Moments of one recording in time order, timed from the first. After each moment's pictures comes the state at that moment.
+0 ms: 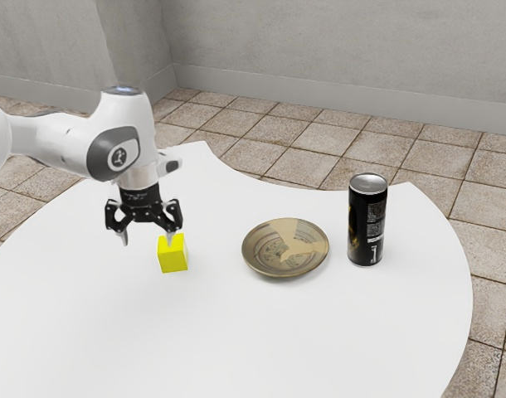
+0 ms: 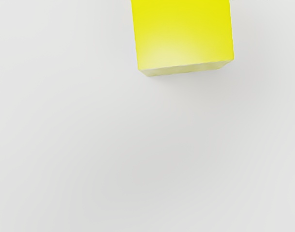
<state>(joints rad) -0.15 0.07 0.18 -2.10 0.05 2.07 -0.50</state>
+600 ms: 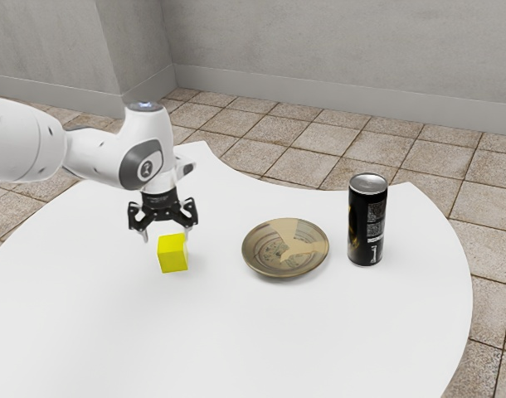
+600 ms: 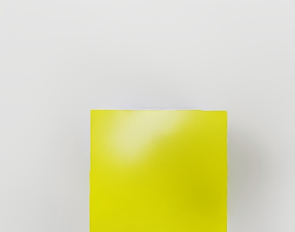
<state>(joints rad) -0.10 0.34 0.19 -1.91 0.02 2.21 -0.55</state>
